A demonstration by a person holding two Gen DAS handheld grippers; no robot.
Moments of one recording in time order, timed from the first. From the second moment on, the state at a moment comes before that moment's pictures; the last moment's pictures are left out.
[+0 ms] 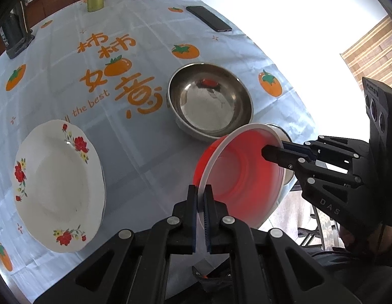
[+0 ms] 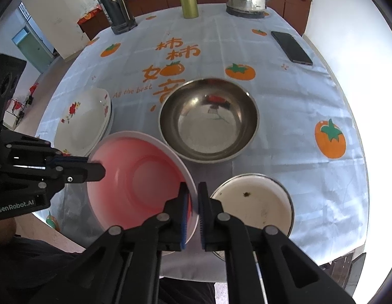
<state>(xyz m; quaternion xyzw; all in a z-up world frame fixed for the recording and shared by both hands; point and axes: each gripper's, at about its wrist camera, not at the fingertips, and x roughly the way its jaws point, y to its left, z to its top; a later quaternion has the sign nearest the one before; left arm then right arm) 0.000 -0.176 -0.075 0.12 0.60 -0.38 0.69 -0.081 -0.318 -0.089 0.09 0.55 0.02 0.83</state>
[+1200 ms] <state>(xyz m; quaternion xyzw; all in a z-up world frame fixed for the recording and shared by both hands) 0.027 -0.225 -0.055 0.13 0.58 -0.38 0.71 -0.047 -0.364 -0.072 0.09 0.53 0.01 0.85</state>
